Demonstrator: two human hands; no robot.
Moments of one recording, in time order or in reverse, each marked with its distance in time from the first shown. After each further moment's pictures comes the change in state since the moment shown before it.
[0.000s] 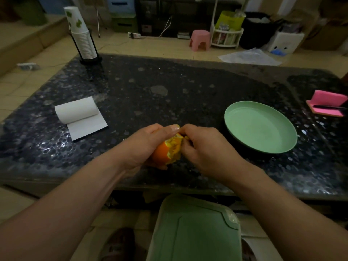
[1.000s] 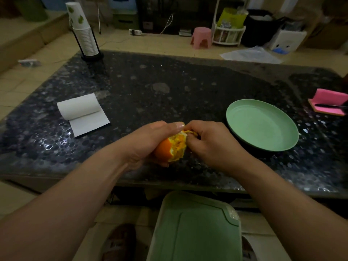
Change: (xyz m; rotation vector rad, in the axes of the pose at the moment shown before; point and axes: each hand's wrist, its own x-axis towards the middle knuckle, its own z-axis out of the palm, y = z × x) left_hand 0.002 0.003 -0.002 0.003 -0.082 -0.001; right_hand 0.004 0.010 -0.001 0.188 0.001 0.110
